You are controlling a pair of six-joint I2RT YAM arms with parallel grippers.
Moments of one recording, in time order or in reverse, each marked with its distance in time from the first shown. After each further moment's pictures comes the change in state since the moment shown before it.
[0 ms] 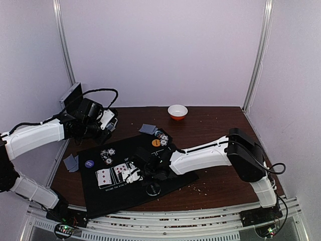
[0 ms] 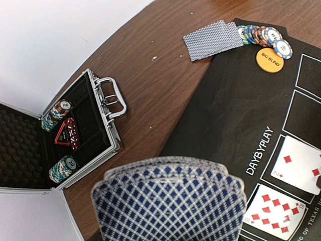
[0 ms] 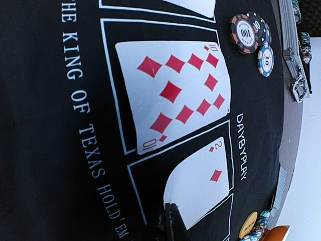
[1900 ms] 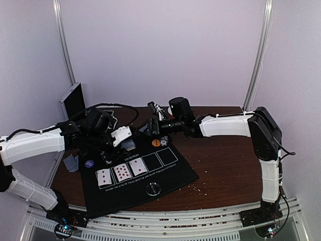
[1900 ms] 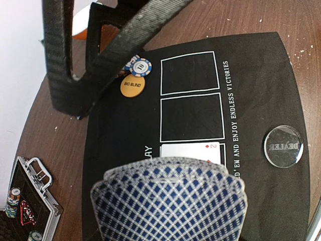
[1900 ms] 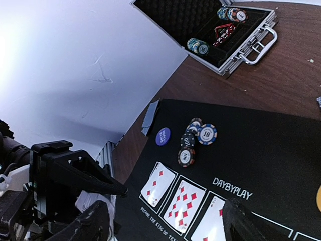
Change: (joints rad) left arm -0.236 -0.053 -0.059 0.008 0.273 0.177; right arm -0.410 -0.164 -0.071 0.446 -0.898 1.396
